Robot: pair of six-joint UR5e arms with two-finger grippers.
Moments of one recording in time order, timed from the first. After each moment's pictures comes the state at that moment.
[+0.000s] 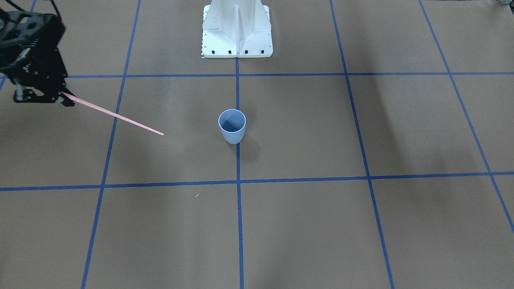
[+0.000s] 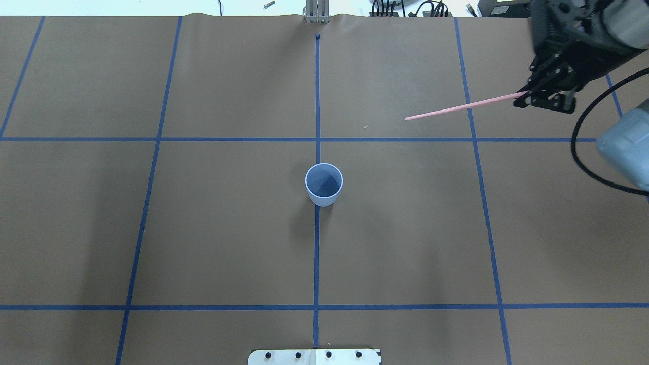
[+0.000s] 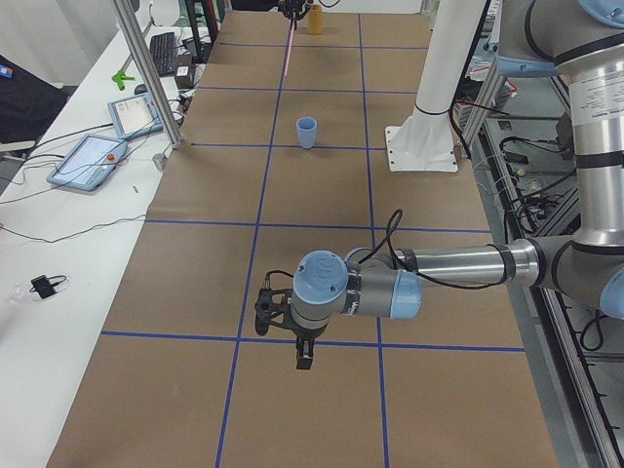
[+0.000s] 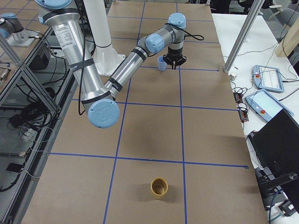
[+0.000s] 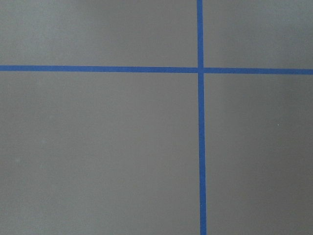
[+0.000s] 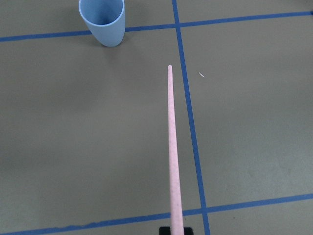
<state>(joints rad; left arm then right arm) -1.68 -1.34 -1.74 -1.73 -2.39 -0.01 1.04 -1.15 2.09 -1.83 2.26 -0.63</state>
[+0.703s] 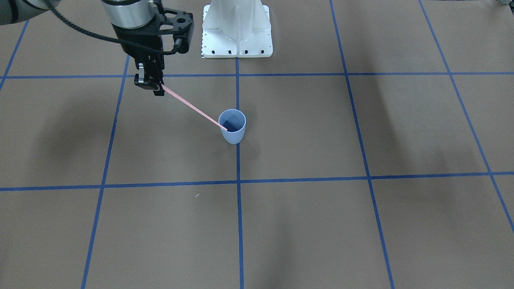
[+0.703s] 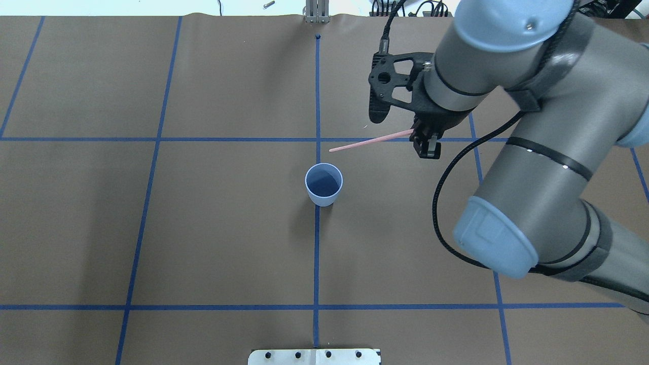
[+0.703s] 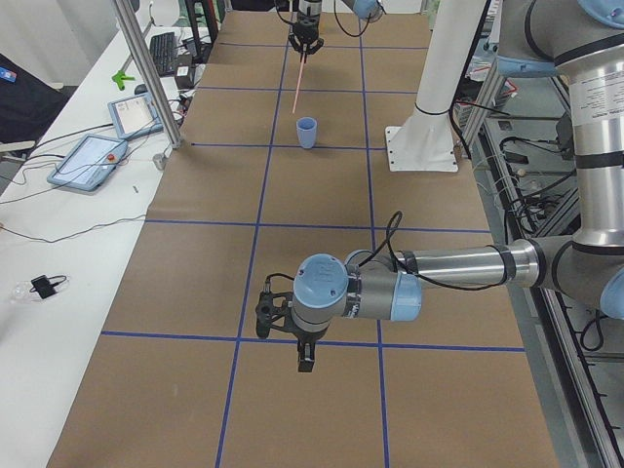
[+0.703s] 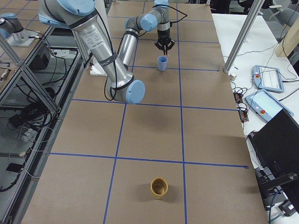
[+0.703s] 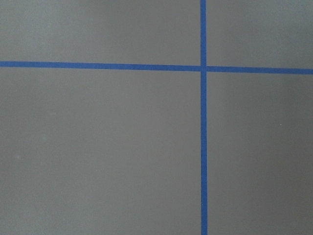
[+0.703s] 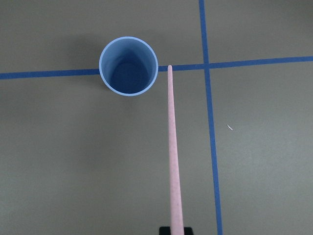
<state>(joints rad) -1.68 -1.34 -1.73 -1.73 -2.39 -0.01 0.70 -0.85 2.05 -2.08 1.88 -0.43</state>
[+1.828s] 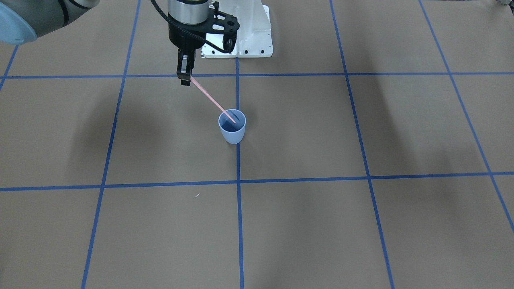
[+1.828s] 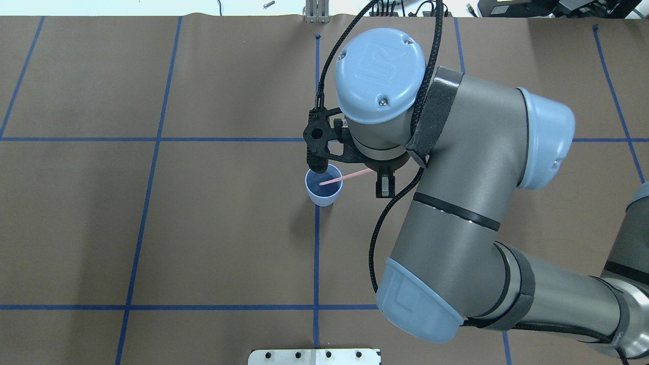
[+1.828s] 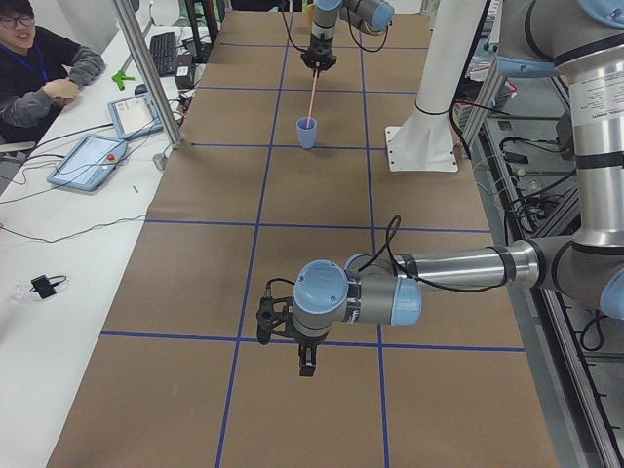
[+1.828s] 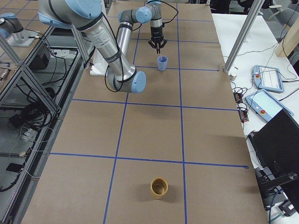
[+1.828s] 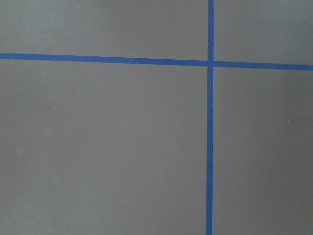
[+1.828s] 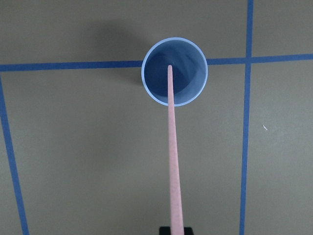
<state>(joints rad) -1.68 -1.34 -1.71 -1.73 -2.39 -0.01 0.55 -0.73 1.98 -2.26 1.73 -0.39</state>
